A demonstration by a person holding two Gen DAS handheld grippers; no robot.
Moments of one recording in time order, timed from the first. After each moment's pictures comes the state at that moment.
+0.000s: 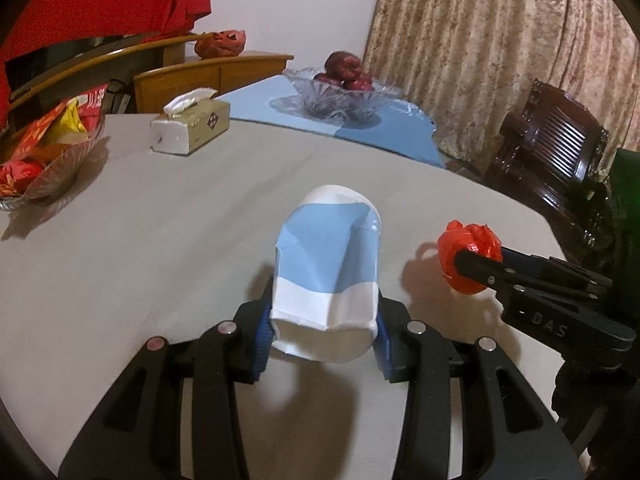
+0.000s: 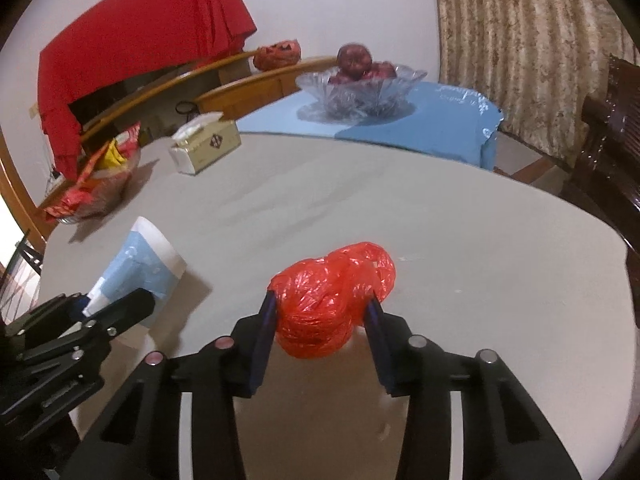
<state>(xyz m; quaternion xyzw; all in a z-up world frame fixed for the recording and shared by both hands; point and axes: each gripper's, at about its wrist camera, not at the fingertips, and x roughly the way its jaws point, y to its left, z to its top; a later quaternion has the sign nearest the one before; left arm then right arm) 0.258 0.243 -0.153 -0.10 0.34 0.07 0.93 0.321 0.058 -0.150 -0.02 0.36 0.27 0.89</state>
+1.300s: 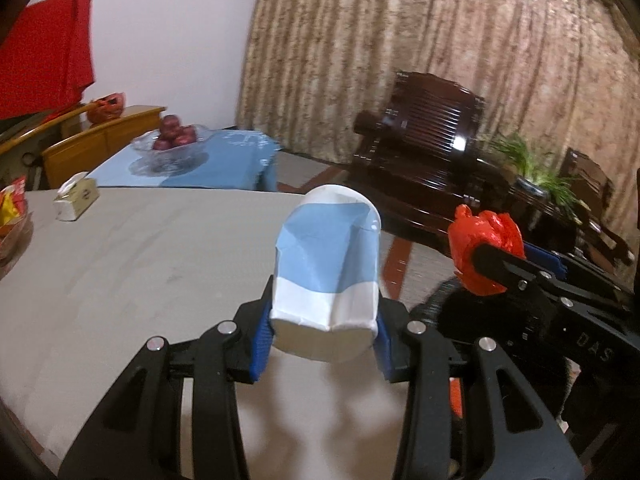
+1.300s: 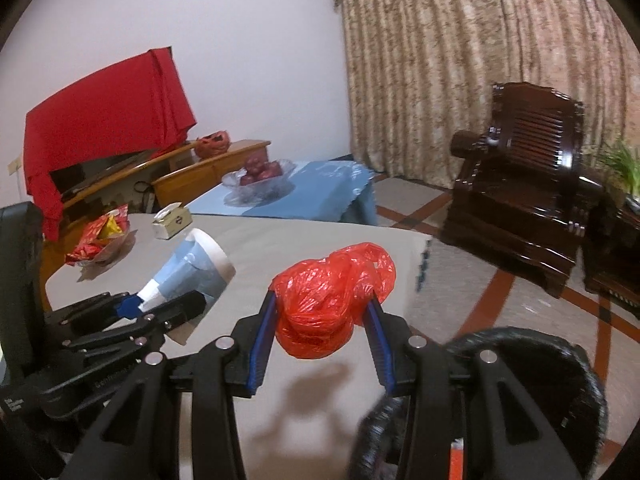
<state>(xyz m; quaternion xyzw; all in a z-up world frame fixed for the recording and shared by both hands) 0.130 0.006 -0.054 -0.04 0.29 -0.12 0.95 0.115 -0.186 -0.031 0.03 0.25 0.14 0.96</state>
